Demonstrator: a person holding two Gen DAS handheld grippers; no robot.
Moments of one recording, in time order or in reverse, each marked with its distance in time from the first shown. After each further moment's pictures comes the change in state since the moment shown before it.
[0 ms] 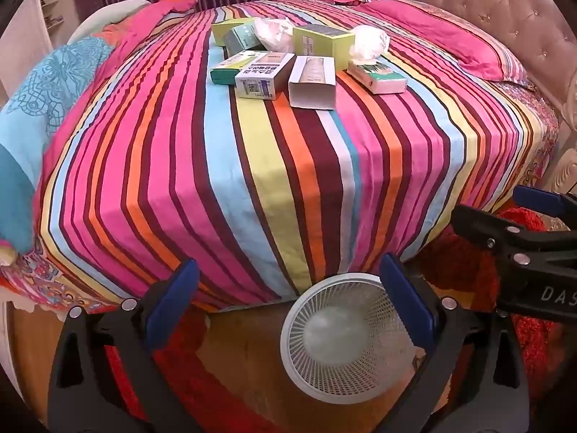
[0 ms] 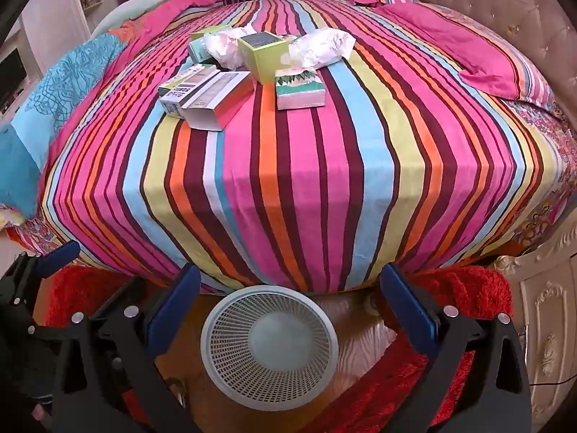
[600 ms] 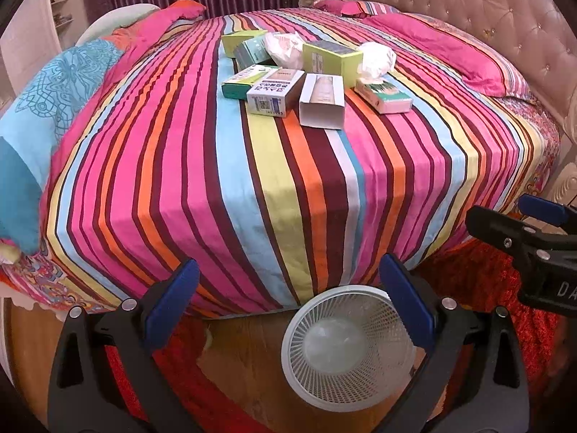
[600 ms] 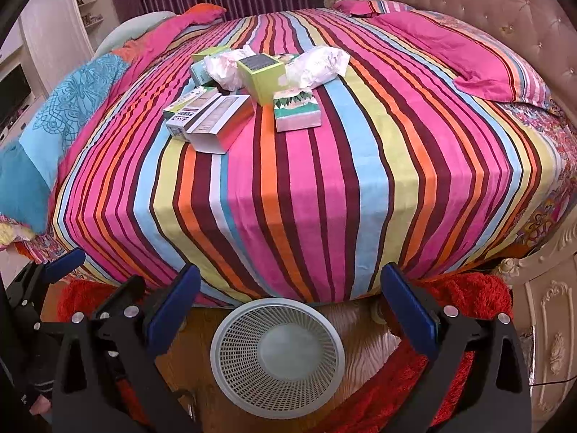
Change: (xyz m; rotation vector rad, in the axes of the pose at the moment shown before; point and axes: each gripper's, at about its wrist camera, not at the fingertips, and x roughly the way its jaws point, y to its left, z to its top) left arm -0.010 0.007 0.006 -0.032 -0.045 0.006; right arm -0.016 -0.005 0.003 0.018 -0.073 0.017
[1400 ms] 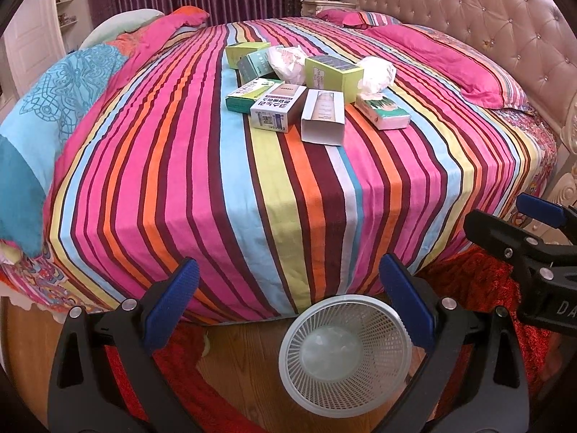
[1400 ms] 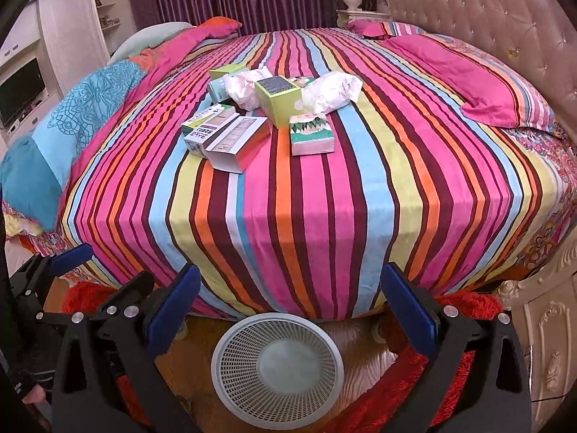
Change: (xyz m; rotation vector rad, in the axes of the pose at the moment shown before) left arm -0.009 0.003 0.006 -0.014 -0.035 -0.006; right arm -0.013 0.008 0.003 -0.043 -0.066 0.017
